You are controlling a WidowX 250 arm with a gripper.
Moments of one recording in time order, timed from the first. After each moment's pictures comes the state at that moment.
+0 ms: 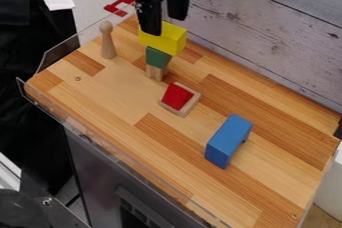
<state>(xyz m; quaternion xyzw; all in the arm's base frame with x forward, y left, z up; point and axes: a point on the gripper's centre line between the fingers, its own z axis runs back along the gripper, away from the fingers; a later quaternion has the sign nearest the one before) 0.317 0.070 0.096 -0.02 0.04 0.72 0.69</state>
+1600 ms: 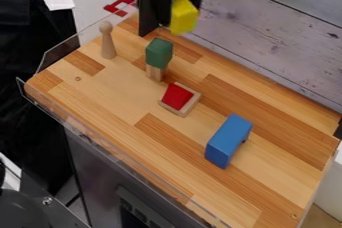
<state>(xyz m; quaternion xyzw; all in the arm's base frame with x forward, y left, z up) 0.310 0.034 0.118 0.00 0.02 0.51 0.86</state>
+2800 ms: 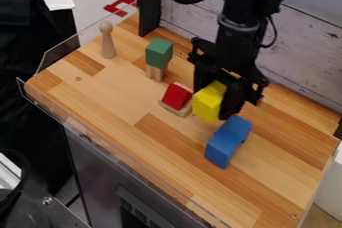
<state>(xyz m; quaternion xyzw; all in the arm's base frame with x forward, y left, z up) 0.266 -0.057 0.065 0.00 0.04 -0.10 0.99</state>
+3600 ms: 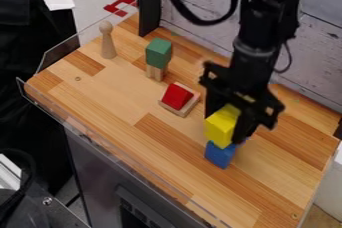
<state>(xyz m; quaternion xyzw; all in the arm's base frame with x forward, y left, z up) 0.259 -0.077 0.038 -0.02 0.07 -0.07 0.99</state>
